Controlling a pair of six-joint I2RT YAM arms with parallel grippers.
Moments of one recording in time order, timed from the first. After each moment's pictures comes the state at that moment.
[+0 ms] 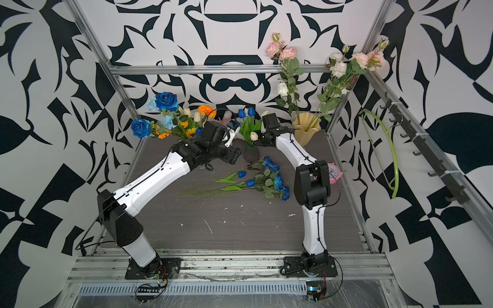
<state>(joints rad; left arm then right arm) -0.73 1.74 1.75 -0.68 -0.04 -0.04 0.29 2.10 1.89 -0.63 -0.15 0.36</state>
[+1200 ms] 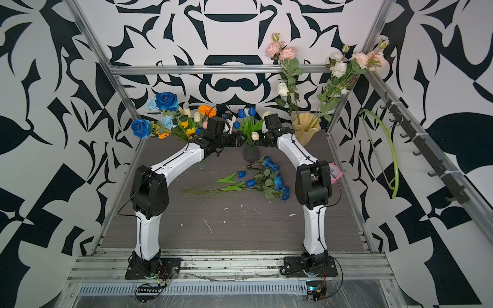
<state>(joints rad) -0.56 2.07 1.80 -0.23 0.26 -0.42 0.28 2.10 1.86 -0.58 -0.20 0.36</state>
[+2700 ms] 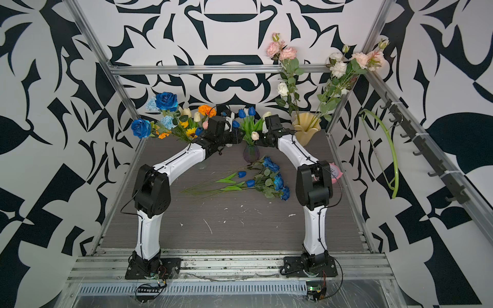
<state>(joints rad) -0.56 2.10 1.82 -0.14 0.15 -0.40 0.28 2.08 1.82 -0.54 -0.22 0.37</state>
